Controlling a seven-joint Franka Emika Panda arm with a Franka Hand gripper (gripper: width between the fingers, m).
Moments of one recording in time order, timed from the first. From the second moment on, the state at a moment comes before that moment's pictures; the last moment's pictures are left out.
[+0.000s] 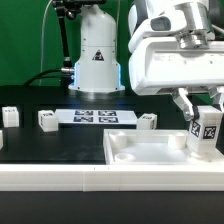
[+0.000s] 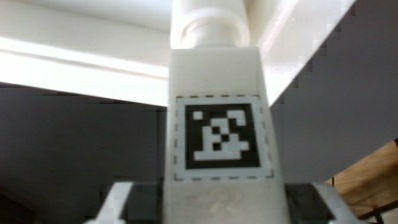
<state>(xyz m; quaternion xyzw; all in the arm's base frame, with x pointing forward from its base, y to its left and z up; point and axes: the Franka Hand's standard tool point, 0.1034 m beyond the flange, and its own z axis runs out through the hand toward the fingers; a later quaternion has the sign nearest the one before) 0.619 0.122 0.092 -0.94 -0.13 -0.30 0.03</state>
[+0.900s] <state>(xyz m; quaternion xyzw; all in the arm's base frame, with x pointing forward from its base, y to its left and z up) 0.622 0.123 0.079 -0.94 -0.13 -0.30 0.03</state>
